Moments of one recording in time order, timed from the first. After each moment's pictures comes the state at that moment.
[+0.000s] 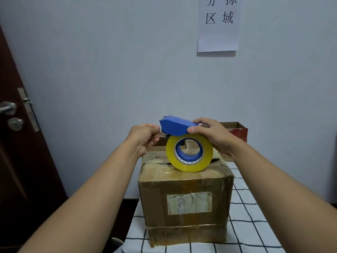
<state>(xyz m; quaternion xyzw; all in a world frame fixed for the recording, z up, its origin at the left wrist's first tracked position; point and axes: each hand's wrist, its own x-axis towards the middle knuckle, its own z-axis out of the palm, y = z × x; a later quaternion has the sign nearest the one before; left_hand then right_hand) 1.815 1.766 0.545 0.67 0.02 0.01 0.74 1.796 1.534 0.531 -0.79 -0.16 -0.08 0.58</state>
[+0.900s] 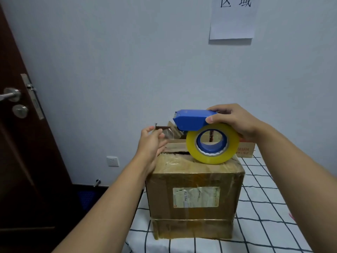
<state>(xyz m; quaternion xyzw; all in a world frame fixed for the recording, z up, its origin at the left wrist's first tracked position) 1.807 1.765 0.493 0.60 0.02 0.04 0.80 1.796 1.510 0.556 -0.81 -0.23 -0.08 0.53</state>
